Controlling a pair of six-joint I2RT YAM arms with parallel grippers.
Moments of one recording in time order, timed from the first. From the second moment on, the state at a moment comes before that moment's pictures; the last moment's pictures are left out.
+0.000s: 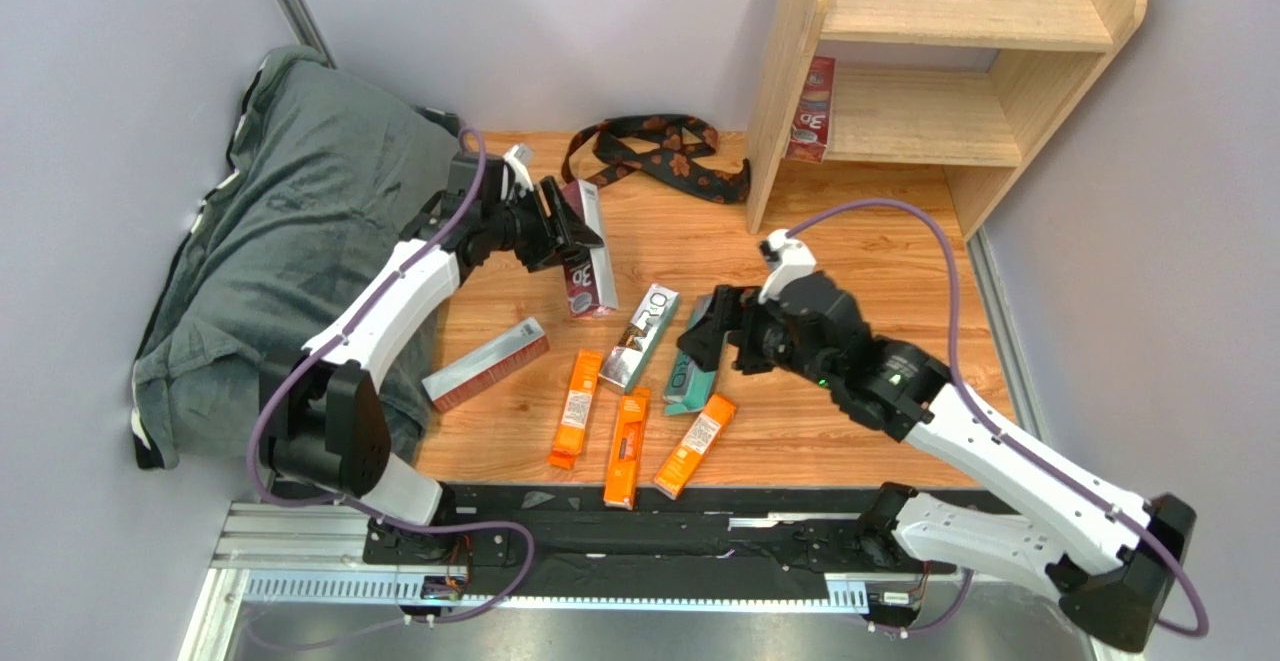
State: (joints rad) left arm -0.27 1.55 1.28 -0.46 0.44 -0.64; right arm 0.78 0.93 0.92 -0.49 0.01 0.66
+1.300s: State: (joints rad) left arm -0.28 1.33 1.00 -0.01 0.69 -1.09; right arm 1.08 1.36 1.07 -0.07 0.46 0.69
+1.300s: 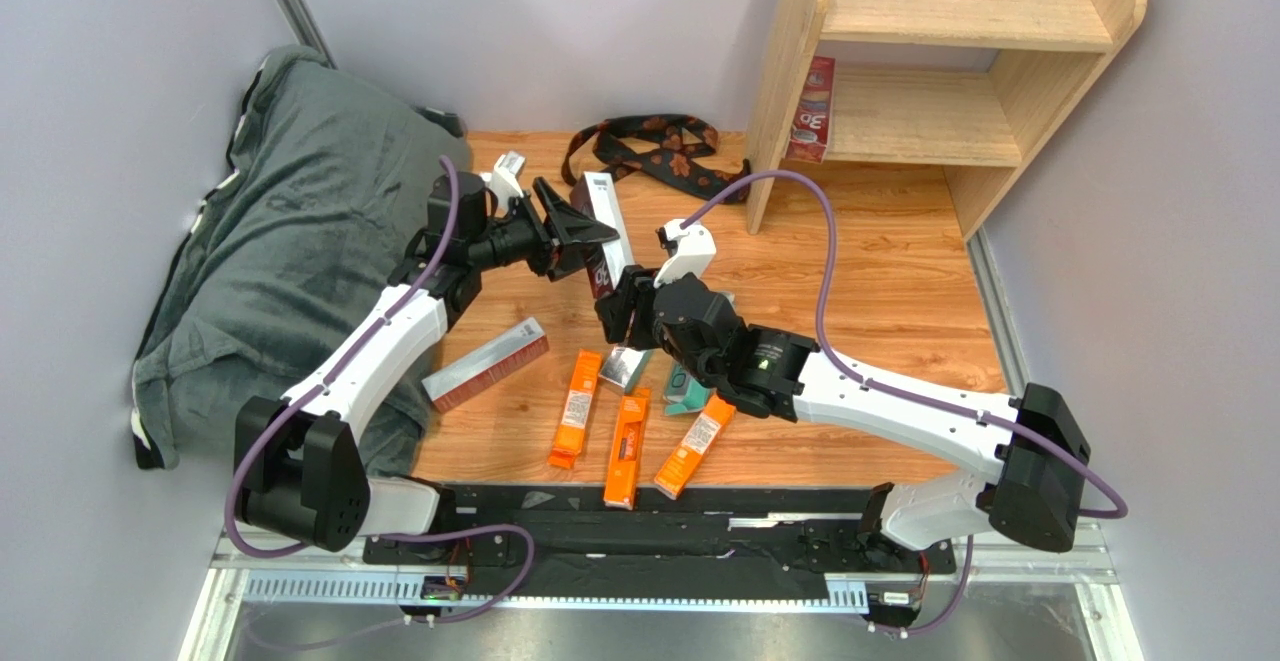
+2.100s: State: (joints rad) left arm -0.28 1.22 1.12 -0.29 0.62 -0.78; right arm 0.95 1.26 0.95 -0.12 0.41 0.79
